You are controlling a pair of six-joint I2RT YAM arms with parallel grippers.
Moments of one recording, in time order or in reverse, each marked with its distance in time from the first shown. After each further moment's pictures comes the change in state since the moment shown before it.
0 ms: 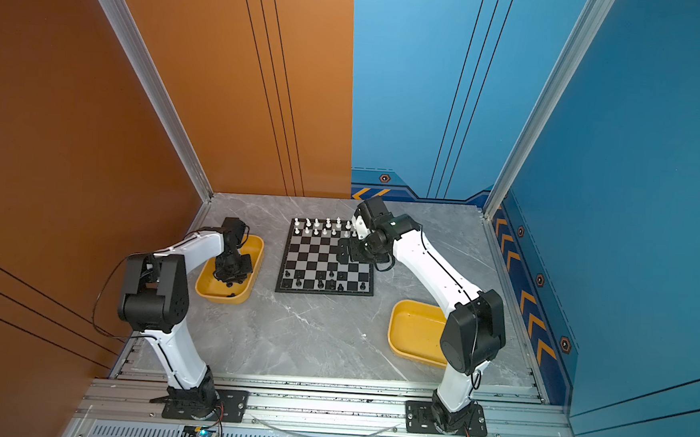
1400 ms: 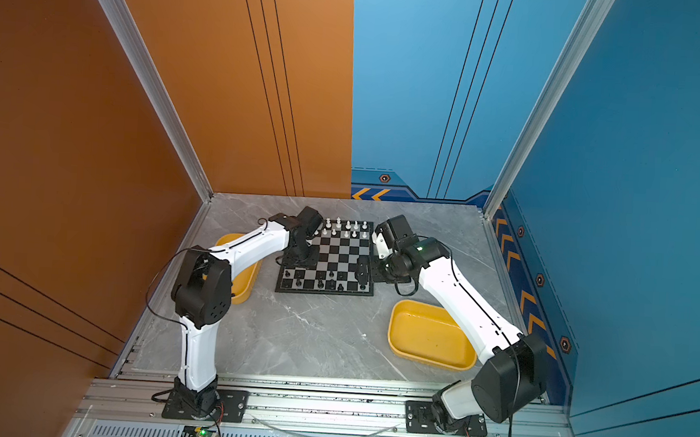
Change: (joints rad) left arm -0.494 0.185 0.422 -0.119 0.042 -0.077; right arm -0.037 -0.314 -0.306 -0.007 0.038 0.016
